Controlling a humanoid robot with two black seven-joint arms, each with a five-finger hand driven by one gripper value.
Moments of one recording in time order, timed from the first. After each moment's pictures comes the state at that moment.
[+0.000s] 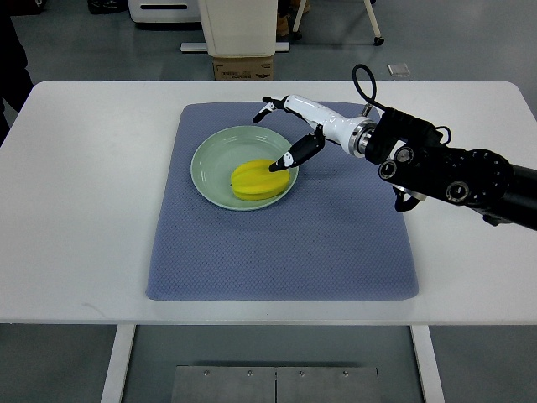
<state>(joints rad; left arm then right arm) -0.01 0.00 -0.10 -0.14 0.21 -0.04 0.01 1.27 -0.19 -0.09 0.89 -0.66 -0.12 0.20</state>
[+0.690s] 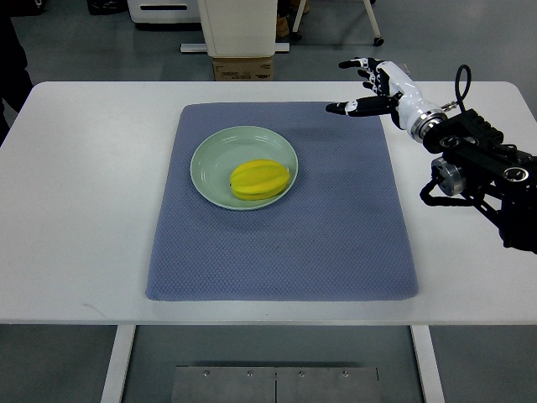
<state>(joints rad) -0.01 0.00 -0.10 -0.14 0.21 -0.04 0.01 1.05 -0.26 0.30 0.80 -0.40 -0.20 0.19</state>
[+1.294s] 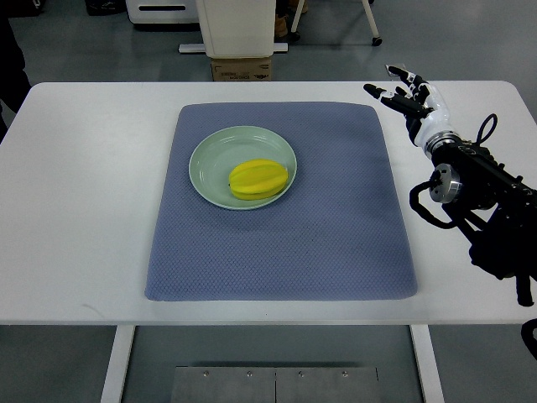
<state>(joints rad) -0.01 0.00 -0.10 -0.14 0.21 -0.04 0.01 0.87 -0.14 0.73 0.74 -0.33 -0.28 0.19</state>
